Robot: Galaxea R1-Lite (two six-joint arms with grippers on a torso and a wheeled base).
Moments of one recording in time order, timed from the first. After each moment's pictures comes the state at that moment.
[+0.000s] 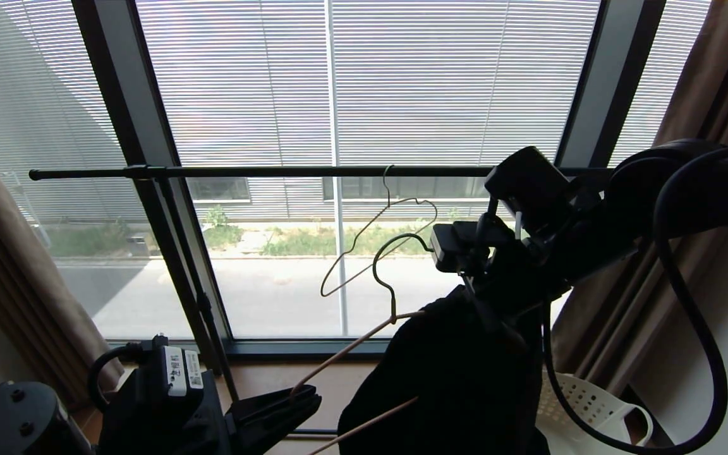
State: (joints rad) left arm -0.69 1.66 0.00 -1.57 -0.32 0.08; right arm 0.55 1.92 -1.56 0.72 0.59 -0.87
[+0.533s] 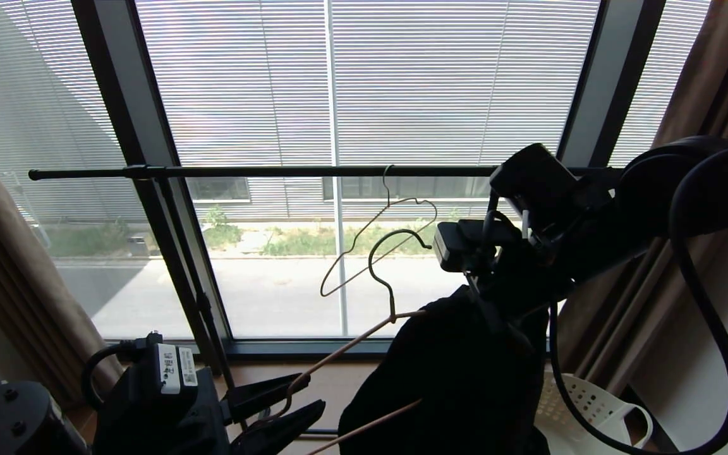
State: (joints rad) left arm -0.69 1.65 0.00 -1.57 -0.32 0.08; right arm 0.55 1.90 -1.55 0.72 0.60 -0.87
